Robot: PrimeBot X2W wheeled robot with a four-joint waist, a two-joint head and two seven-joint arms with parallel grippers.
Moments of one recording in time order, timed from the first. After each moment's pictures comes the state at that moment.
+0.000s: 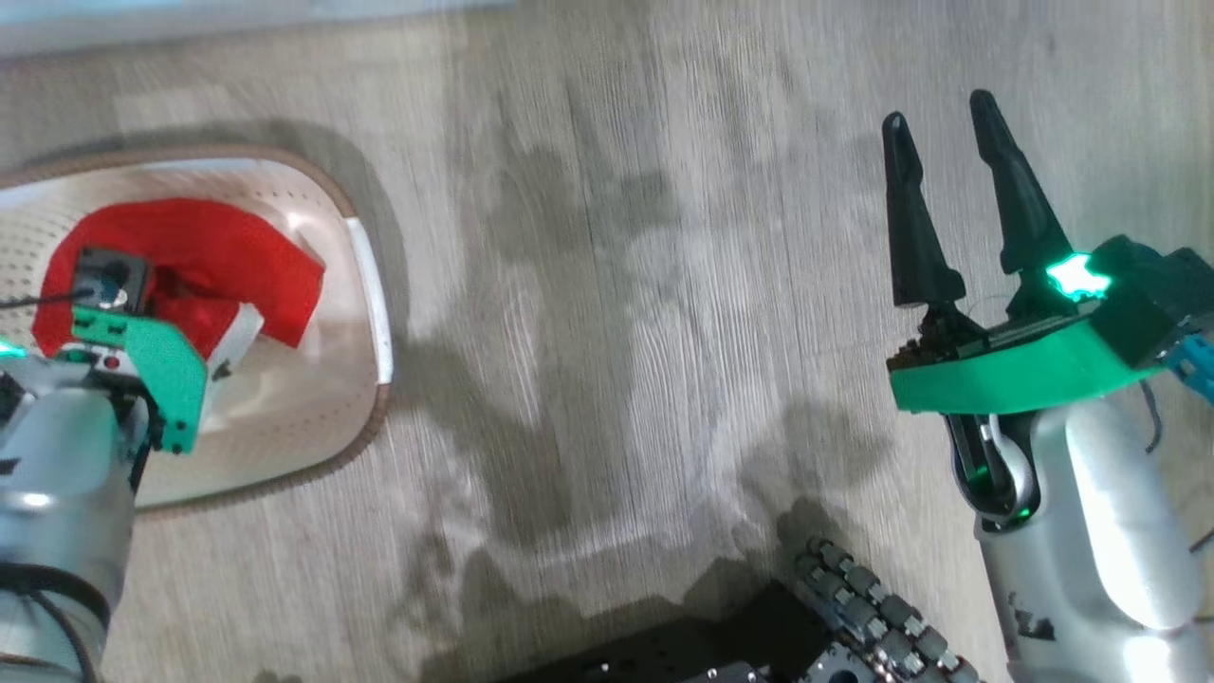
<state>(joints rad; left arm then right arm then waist) -0.88 0.33 -0.35 1.30 -0.09 0.00 -0.16 -0.36 -0.05 0.10 0.03 0.29 0.13 -0.26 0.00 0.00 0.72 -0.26</state>
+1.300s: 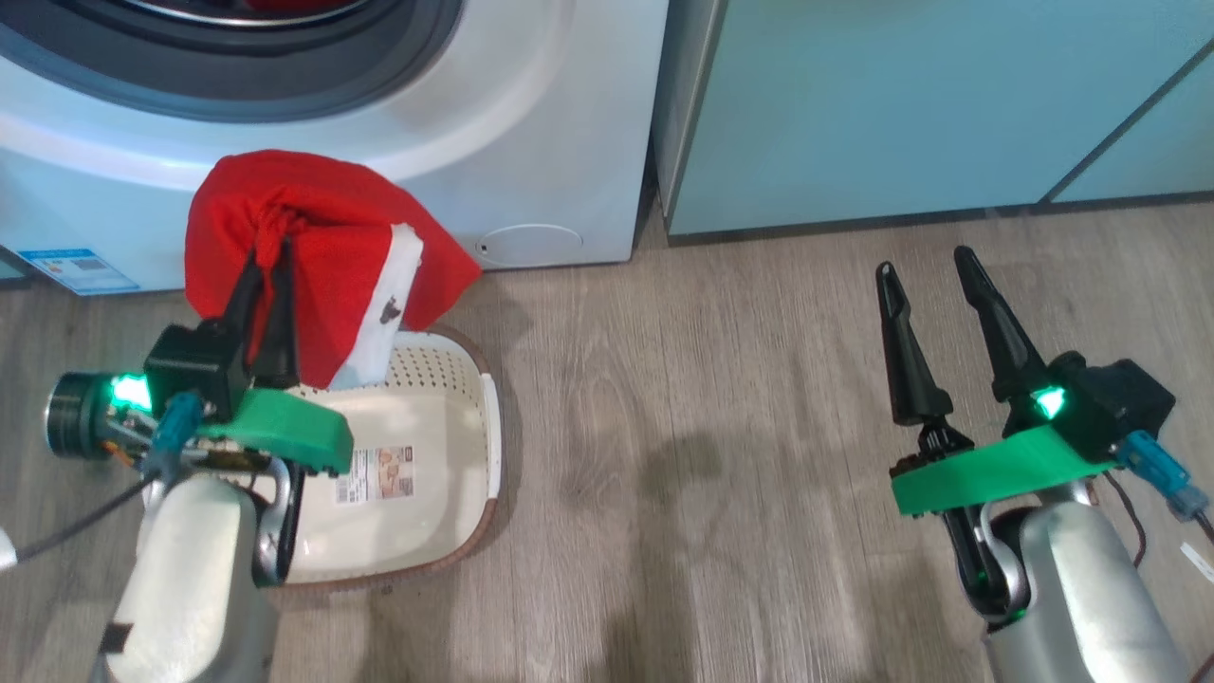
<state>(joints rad) -0.32 0.18 -0.13 0.23 -0.10 0.09 -0.25 -0.18 -0.05 0.06 0.11 0.23 0.13 -0.26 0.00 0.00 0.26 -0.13</state>
